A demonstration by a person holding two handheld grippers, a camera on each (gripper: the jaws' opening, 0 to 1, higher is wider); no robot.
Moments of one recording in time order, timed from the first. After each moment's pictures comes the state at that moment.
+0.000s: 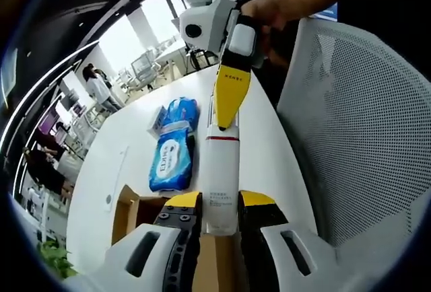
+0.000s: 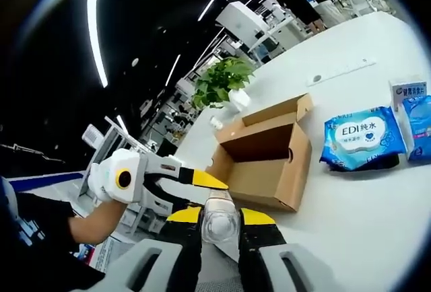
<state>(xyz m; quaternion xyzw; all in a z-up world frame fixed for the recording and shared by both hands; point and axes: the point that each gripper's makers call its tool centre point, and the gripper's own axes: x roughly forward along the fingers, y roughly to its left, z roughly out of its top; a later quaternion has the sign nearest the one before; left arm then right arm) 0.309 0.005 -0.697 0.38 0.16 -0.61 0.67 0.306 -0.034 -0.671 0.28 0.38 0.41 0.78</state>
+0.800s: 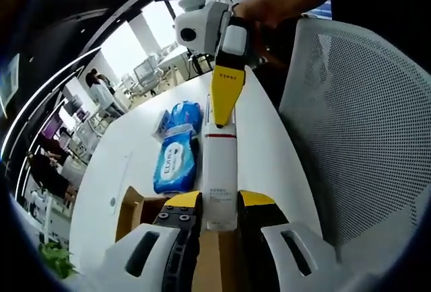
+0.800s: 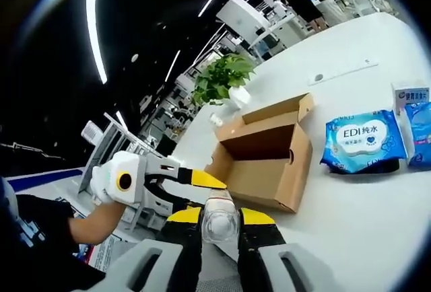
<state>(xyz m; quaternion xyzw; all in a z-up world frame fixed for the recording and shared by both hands) 0.313 0.012 -0.694 0.37 0.15 -0.61 0.68 0.310 -0.032 -0.667 0.27 0.39 0.41 0.78</state>
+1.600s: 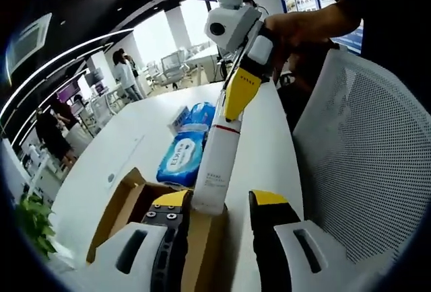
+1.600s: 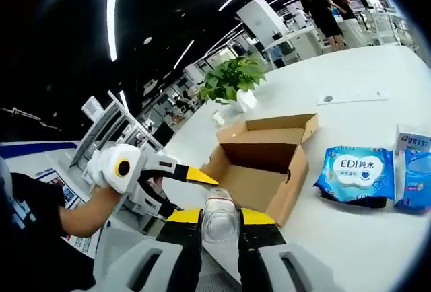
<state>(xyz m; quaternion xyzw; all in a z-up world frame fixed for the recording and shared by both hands) 0.318 0.020 -0.682 0.26 0.19 -0.56 0.76 0.324 -0.040 -0.651 0.18 0.37 0.44 0.80</state>
